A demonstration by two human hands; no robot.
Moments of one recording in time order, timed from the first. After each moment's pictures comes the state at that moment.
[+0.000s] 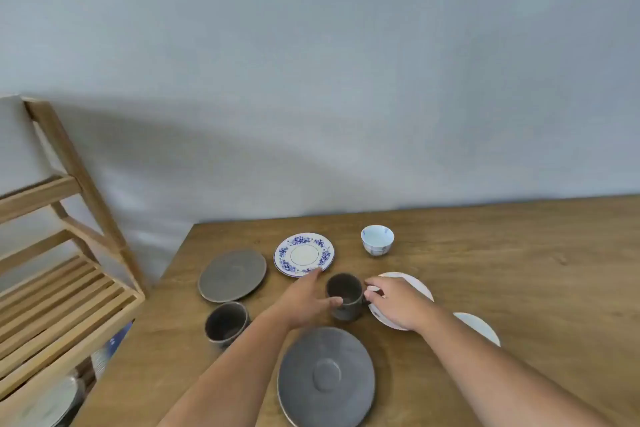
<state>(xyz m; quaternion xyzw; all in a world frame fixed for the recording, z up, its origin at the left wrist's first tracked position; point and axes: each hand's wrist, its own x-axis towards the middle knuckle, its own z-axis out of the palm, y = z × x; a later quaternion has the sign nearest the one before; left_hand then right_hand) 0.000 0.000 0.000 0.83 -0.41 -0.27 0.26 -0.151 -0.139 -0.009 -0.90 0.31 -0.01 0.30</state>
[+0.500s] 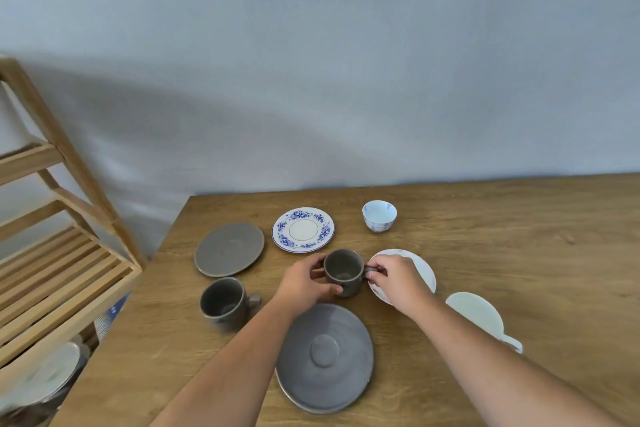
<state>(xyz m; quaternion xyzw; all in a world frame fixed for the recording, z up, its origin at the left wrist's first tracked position) -0.001 -0.003 -0.027 0.77 -0.35 -0.31 0.43 -0.145 -0.133 -0.019 -0.86 0.35 -0.11 0.35</state>
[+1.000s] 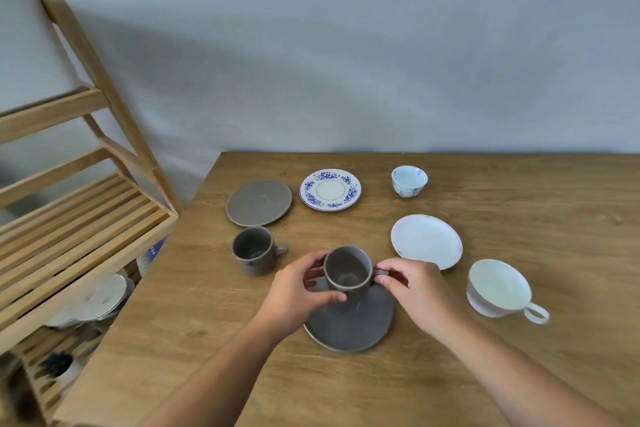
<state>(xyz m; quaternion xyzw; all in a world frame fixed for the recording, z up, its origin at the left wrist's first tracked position) -0.049 0.099 -0.024 0.76 -0.34 -0.25 0.49 -0.193 -0.060 -0.013 -0.86 0.26 -0.13 0.43</state>
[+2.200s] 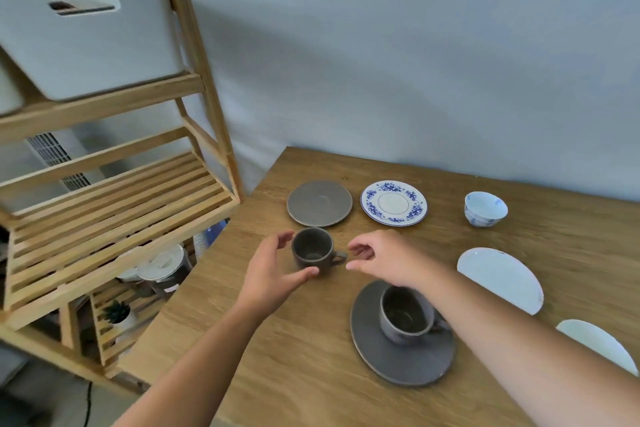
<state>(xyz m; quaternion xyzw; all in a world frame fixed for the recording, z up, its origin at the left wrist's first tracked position) 0.020 0.170 -0.012 0.88 -0.17 -0.08 0.43 -0.048 -0.033 0.018 -0.94 0.10 0.06 0.31</state>
